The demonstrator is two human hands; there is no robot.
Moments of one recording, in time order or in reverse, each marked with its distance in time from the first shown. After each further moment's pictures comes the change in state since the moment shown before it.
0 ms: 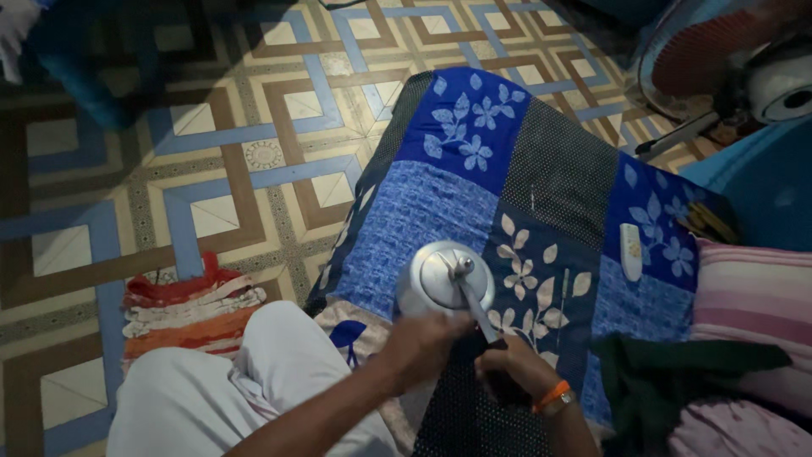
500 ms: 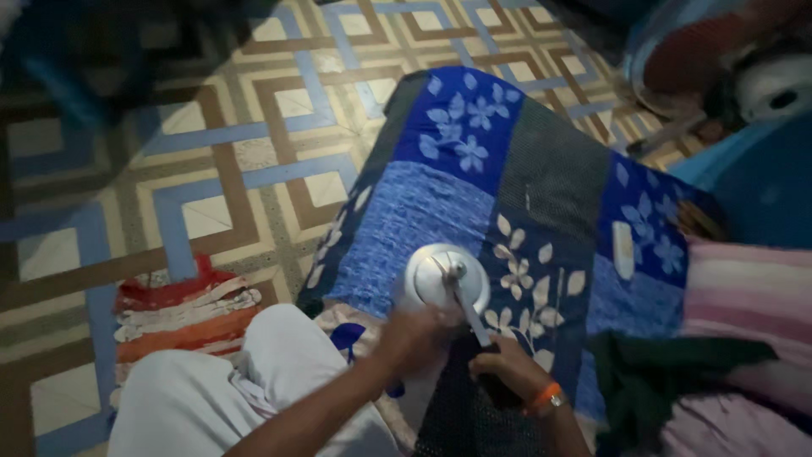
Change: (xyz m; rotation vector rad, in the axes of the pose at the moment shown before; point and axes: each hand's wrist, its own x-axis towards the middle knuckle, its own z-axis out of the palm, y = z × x) left_hand -0.002 0.006 -0.014 0.050 0.035 -0.034; right_hand -0.005 -0.002 0.013 -0.134 0.096 0.057
